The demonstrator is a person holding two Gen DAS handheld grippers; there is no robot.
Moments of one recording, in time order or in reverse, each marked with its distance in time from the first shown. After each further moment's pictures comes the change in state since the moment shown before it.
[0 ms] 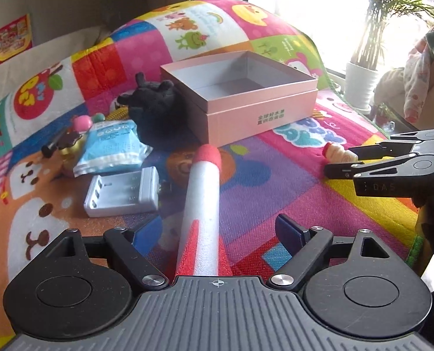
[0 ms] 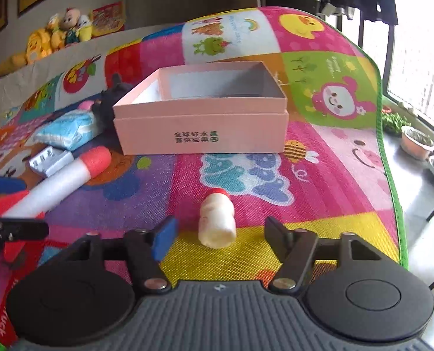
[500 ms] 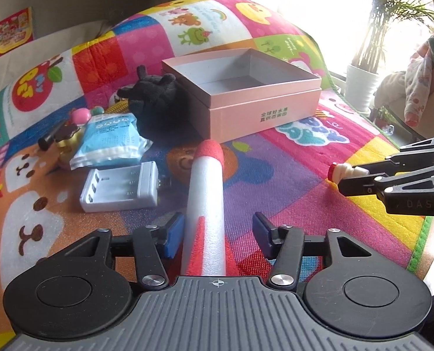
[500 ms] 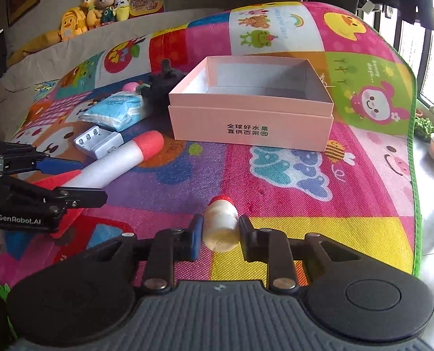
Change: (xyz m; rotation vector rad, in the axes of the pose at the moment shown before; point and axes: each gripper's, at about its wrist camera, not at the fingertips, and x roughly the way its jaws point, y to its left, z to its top) left arm 0.009 0.004 -0.003 -0.025 0.009 -0.021; right arm -0.024 0.019 0.007 -0.052 0.072 0.126
